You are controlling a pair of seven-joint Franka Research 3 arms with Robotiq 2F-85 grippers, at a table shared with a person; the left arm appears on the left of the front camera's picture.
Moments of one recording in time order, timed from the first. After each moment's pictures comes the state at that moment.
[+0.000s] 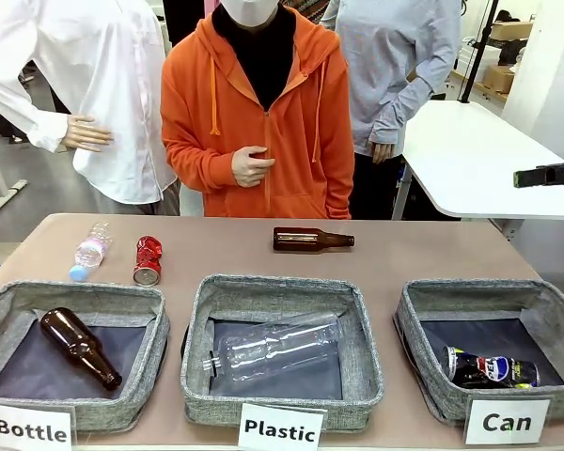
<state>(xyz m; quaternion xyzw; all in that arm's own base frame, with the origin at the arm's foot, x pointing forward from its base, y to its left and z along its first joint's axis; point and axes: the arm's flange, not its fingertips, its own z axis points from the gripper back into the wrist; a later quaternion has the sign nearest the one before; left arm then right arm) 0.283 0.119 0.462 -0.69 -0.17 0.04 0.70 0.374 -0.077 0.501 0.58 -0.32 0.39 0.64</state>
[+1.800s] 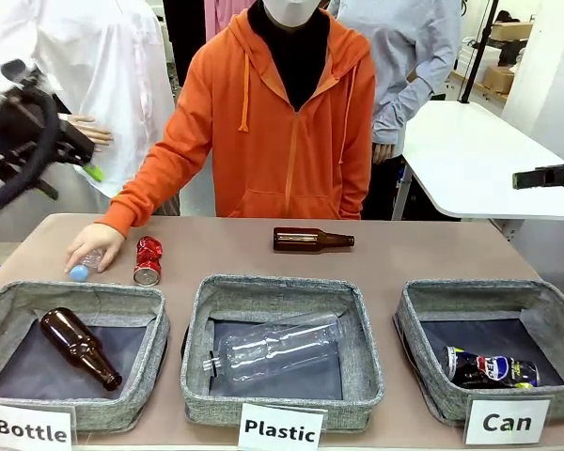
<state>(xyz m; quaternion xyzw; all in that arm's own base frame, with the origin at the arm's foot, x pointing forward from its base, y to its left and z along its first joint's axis) 0.460 -0.006 0.538 -0.23 -0.15 0.01 0.96 0.374 -0.077 0.499 0.58 -0.32 0.39 0.64</state>
